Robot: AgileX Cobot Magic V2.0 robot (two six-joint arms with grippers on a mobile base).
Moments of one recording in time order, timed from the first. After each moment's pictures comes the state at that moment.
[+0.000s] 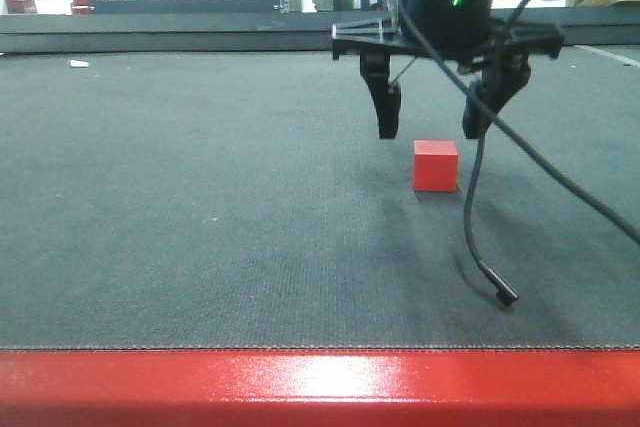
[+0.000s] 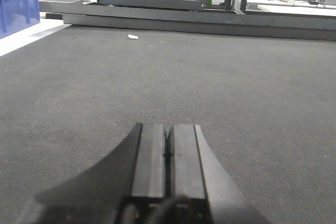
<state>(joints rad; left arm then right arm) -0.01 -0.01 0.03 -0.10 0.03 0.06 0.49 1.93 -1.58 -0.20 0.95 0.73</state>
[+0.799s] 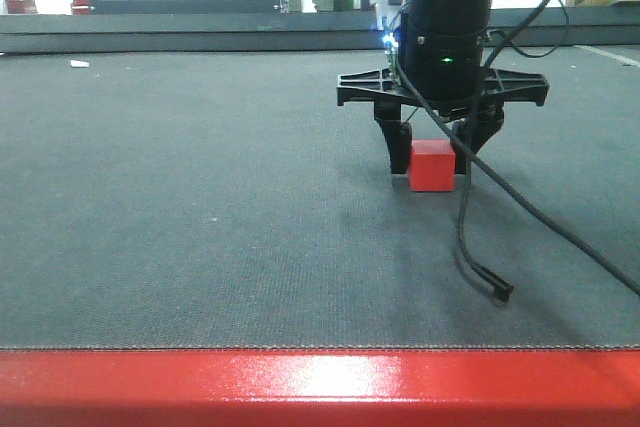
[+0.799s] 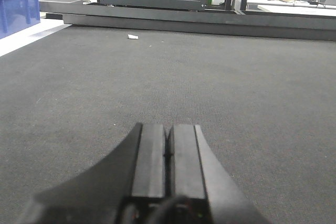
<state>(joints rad) -0.01 -0.01 0.03 -0.10 0.03 0.06 0.46 2.01 -1.58 -0.21 0.87 0.72</state>
